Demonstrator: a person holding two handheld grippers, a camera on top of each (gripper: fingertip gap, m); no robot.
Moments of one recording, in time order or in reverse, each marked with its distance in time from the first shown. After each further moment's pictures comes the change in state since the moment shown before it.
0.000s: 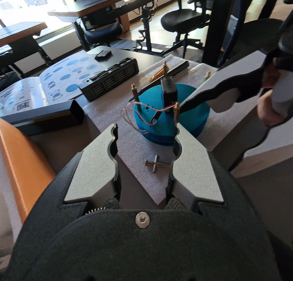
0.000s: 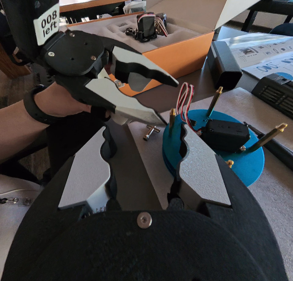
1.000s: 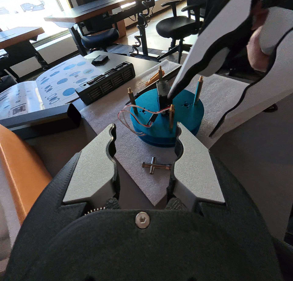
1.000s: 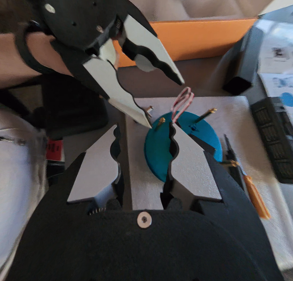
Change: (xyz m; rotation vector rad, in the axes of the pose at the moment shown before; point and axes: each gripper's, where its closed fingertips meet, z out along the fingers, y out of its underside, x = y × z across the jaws) left arm 0.004 -0.002 -0.001 0.013 0.018 0.000; right arm 0.010 -0.006 -0.014 -0.350 -0.144 -0.302
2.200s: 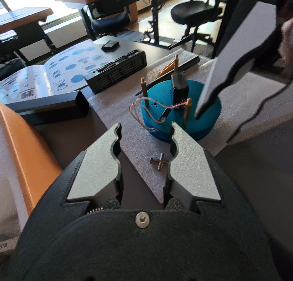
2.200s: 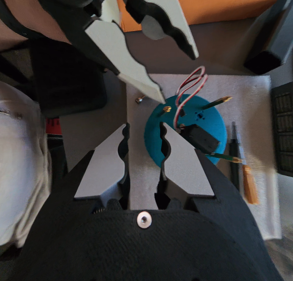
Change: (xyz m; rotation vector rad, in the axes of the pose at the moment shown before) left arm -0.014 0.007 0.001 -0.040 -0.060 -0.050; right arm -0.001 0.022 0.001 -0.230 -0.054 -0.039
